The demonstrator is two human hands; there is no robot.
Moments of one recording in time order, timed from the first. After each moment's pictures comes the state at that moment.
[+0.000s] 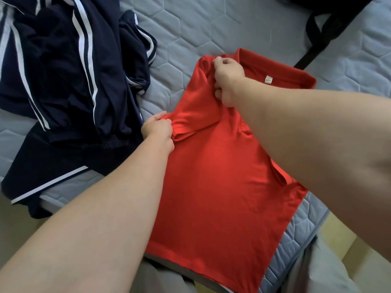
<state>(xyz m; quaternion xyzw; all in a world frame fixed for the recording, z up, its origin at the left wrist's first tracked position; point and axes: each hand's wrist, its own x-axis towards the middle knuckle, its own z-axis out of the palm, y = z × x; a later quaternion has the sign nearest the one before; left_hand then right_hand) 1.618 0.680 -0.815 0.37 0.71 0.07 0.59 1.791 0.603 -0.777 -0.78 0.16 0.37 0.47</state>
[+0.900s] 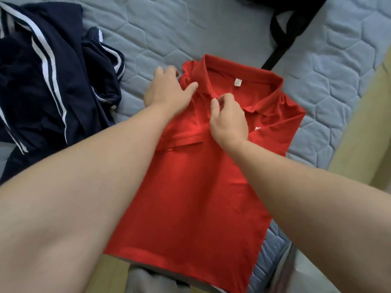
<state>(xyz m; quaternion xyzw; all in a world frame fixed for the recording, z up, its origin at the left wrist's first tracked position) 1.739 0.661 -0.760 0.90 0.34 -0.17 0.22 1.742 0.496 -0.773 -0.92 -0.01 0.23 0.30</state>
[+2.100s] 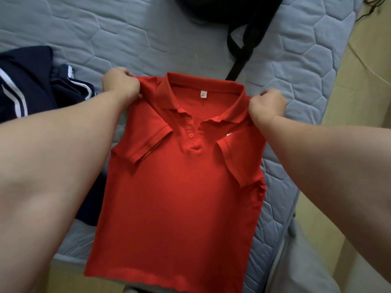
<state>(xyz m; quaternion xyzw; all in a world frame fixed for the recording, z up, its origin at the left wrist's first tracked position) 1.809 0.703 -0.768 0.83 0.45 -0.13 0.30 1.872 0.369 -0.783 -0.92 0.21 0.23 0.23</state>
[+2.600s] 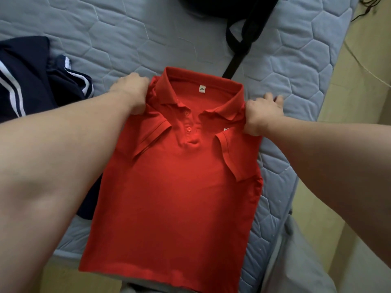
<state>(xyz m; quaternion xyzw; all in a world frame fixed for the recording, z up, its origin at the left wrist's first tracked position) 1.790 0.678 -0.757 0.94 0.10 -0.33 -0.01 1.852 0.354 -0.776 -0.91 -0.19 0.34 -0.11</state>
